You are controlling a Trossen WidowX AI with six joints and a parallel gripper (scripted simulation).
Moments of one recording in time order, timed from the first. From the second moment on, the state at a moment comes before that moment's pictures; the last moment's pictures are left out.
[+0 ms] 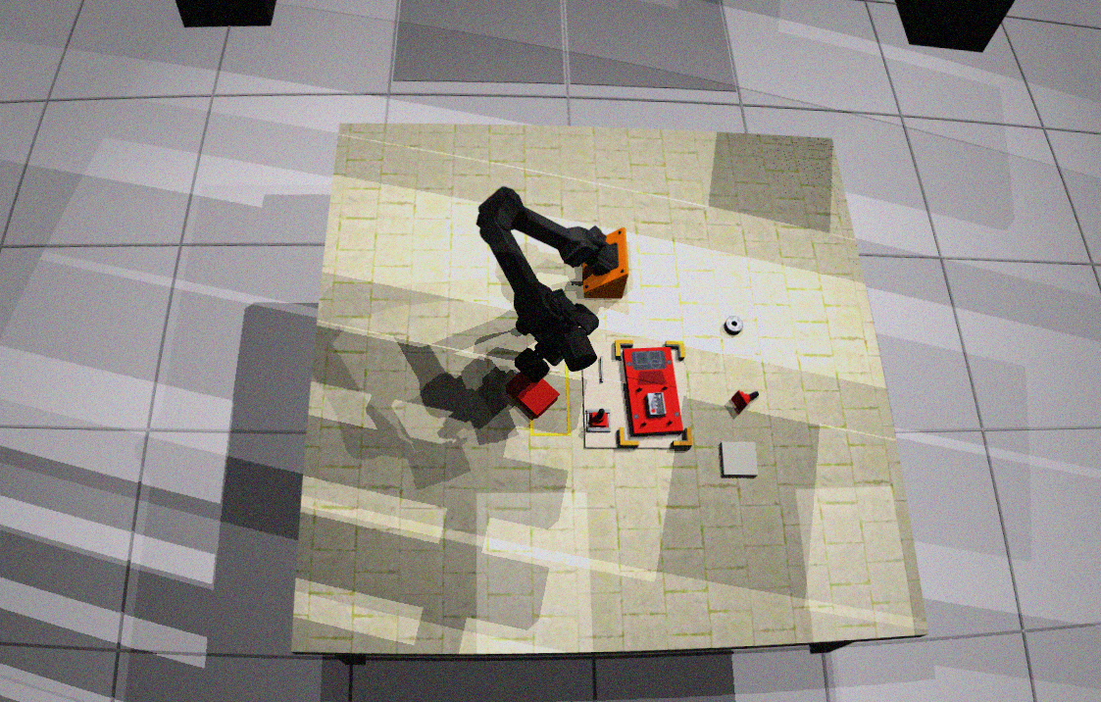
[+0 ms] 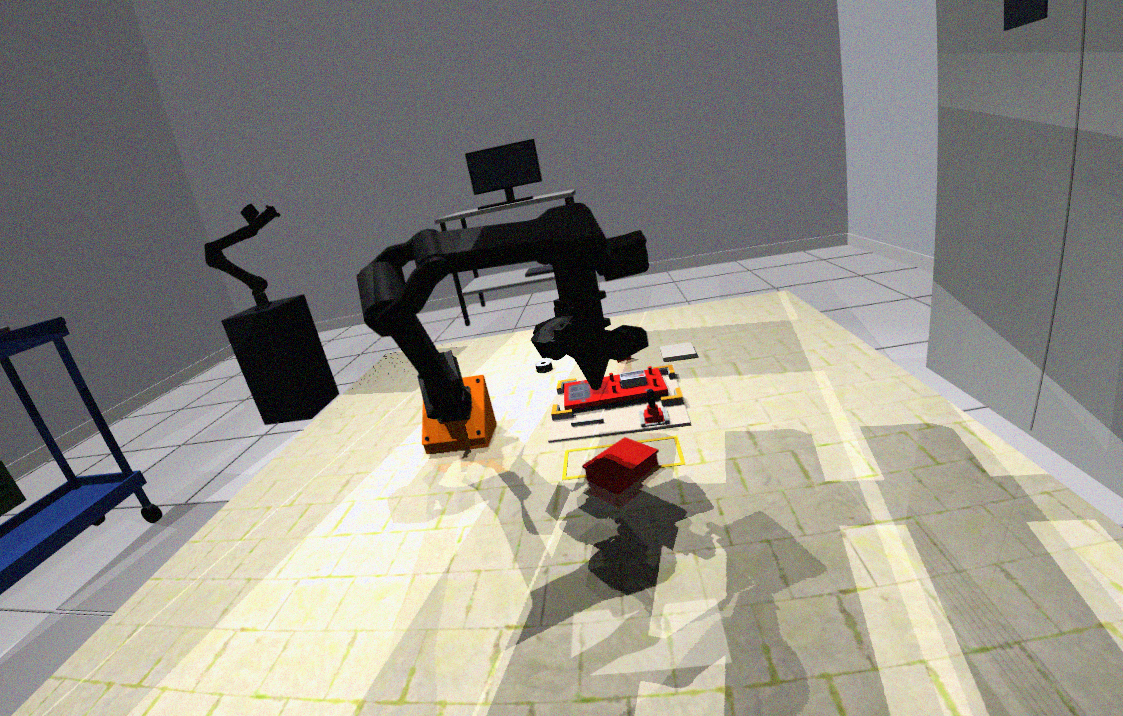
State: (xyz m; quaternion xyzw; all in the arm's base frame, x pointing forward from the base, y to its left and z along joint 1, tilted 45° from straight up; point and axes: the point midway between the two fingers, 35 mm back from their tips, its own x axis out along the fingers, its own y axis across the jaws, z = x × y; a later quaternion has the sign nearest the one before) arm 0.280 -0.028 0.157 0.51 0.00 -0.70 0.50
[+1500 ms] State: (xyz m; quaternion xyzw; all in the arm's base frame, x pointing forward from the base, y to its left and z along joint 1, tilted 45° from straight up) arm 0.294 -0.069 0.154 -0.19 0.62 -0.34 0.69
